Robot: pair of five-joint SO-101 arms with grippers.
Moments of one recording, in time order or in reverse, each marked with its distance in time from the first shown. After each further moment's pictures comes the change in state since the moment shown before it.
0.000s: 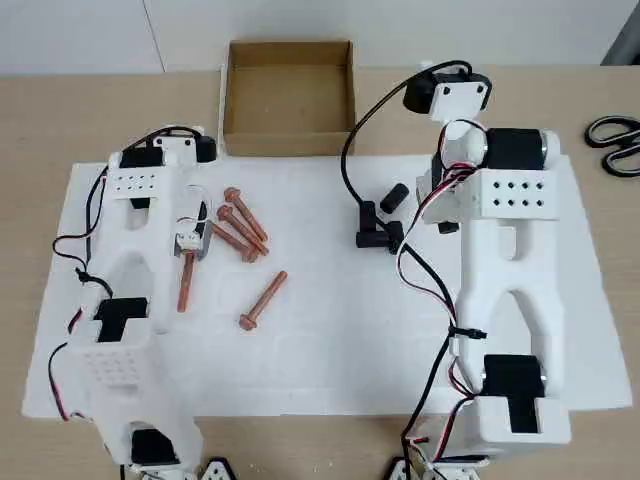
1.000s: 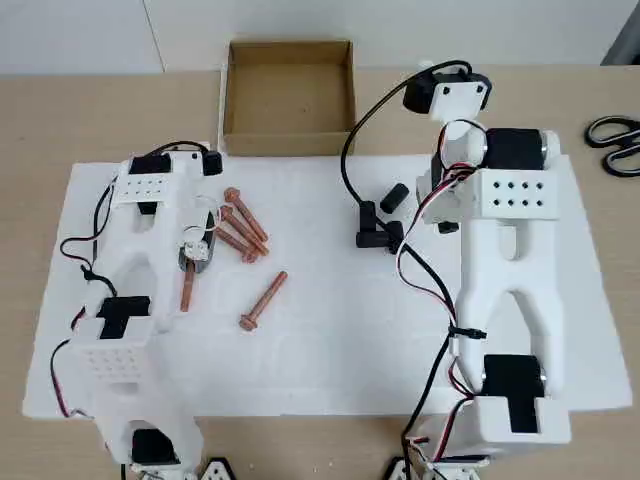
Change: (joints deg) left arm 0.6 0.5 2.9 -0.6 2.3; right arm 0.0 0.0 0.0 0.0 0.0
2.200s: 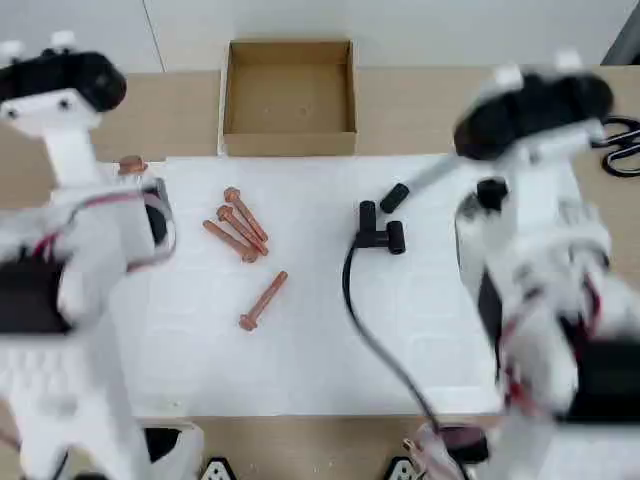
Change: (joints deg) left arm 4.7 -62.9 -6.2 11.3 14.4; right arm -0.1 -45.5 3.6 3.3 0.0
